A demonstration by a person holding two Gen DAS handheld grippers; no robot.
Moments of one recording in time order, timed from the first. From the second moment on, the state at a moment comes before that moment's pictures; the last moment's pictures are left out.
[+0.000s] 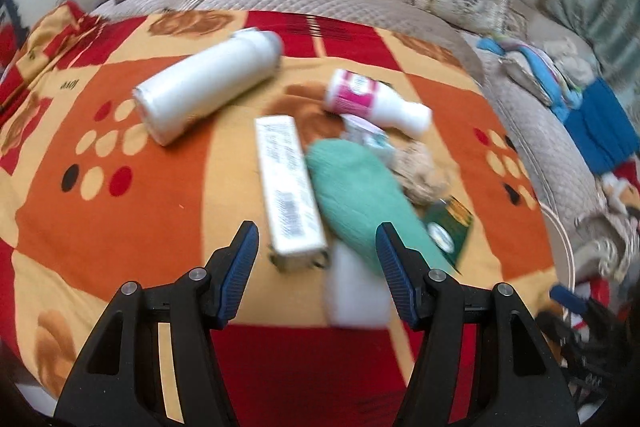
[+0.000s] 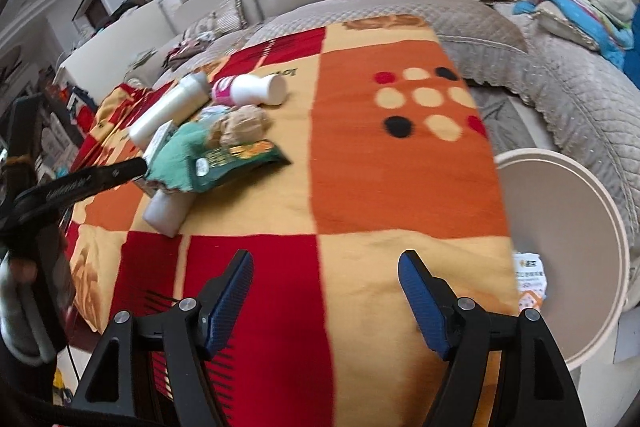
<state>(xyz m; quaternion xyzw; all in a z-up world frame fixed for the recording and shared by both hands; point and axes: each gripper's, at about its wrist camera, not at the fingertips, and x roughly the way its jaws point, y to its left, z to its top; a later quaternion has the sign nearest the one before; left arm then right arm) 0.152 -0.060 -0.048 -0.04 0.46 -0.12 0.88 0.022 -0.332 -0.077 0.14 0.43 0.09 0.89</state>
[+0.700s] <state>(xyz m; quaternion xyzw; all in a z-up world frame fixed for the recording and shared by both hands) 0.204 -0.050 -0.071 -0.04 0.49 -0.12 0.86 0.154 -0.269 -0.060 0.12 0.43 0.17 0.88</state>
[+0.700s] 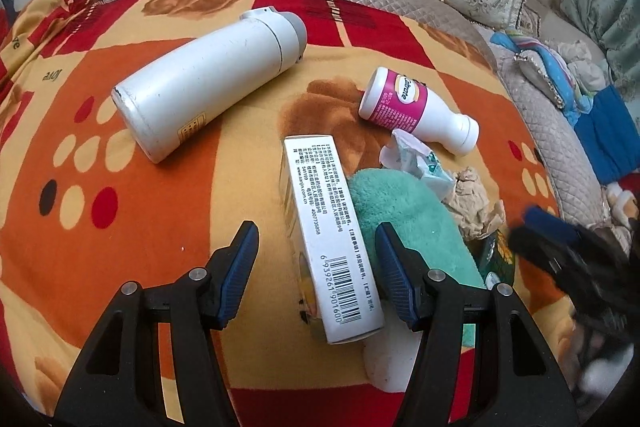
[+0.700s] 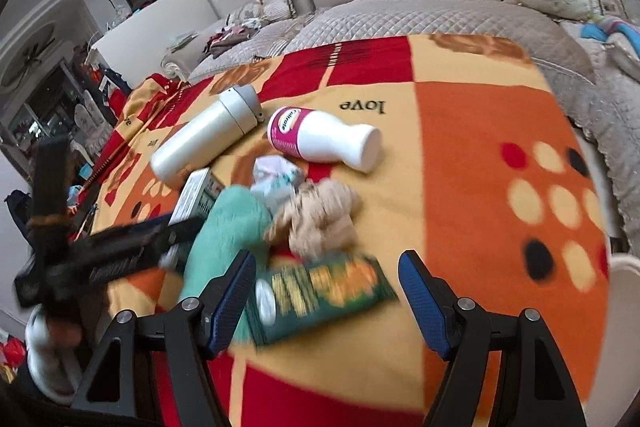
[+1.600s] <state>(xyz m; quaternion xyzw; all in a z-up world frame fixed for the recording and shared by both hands) 0.162 -0.038 -0.034 -0.05 0.46 -0.16 0.87 0.099 -0.311 -0.039 0.14 0.38 0.17 0.90</state>
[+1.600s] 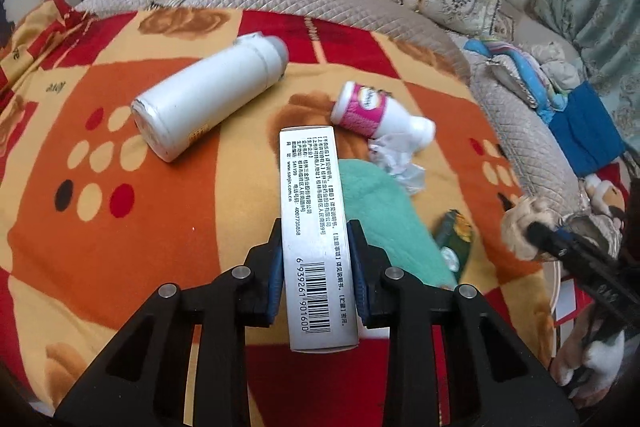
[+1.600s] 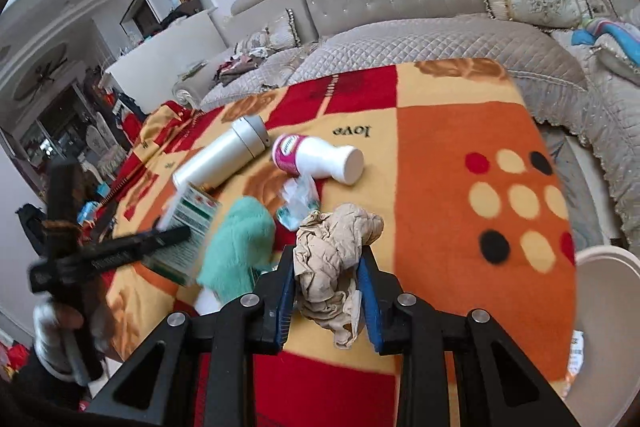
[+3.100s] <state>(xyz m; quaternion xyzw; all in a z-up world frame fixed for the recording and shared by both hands) 0.063 -0.298 -0.040 0.03 0.47 -0.35 0.81 -0.036 -0.473 -0.087 0.20 0.39 0.00 0.90</state>
